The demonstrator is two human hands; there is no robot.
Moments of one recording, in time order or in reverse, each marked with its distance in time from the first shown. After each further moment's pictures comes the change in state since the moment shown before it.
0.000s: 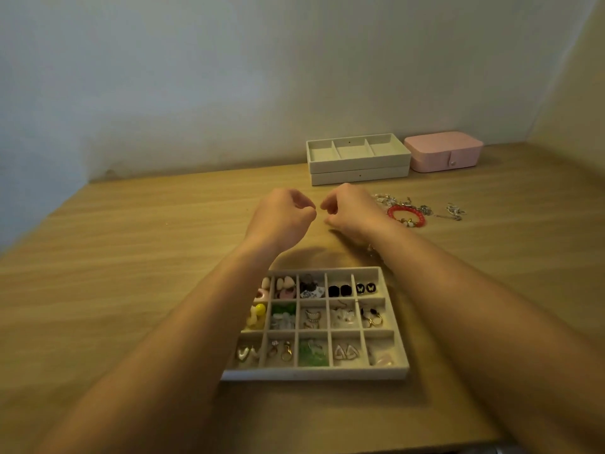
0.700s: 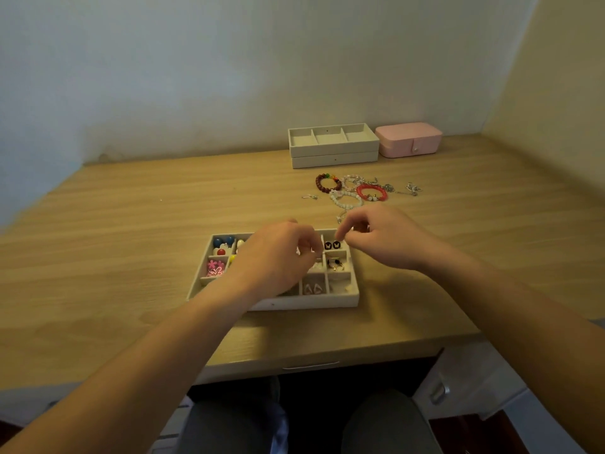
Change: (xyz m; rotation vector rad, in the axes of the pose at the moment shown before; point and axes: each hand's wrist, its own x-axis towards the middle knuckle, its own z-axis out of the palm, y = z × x) left_hand -0.132 0.011 -0.005 0.266 -0.206 0.349; right_hand -0.172 0.009 -0.065 0.128 -0.128 -0.122
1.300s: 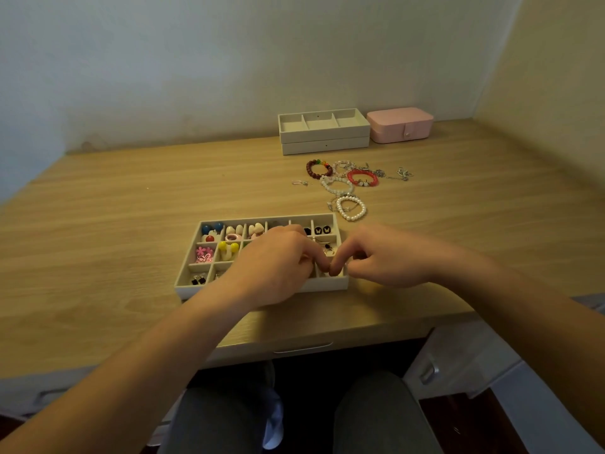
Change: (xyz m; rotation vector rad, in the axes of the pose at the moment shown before) left_hand -0.017 0.010 0.013 0.079 -0.150 0.056; right_hand -0.035 -0.007 0.001 -0.181 -0.350 -0.033
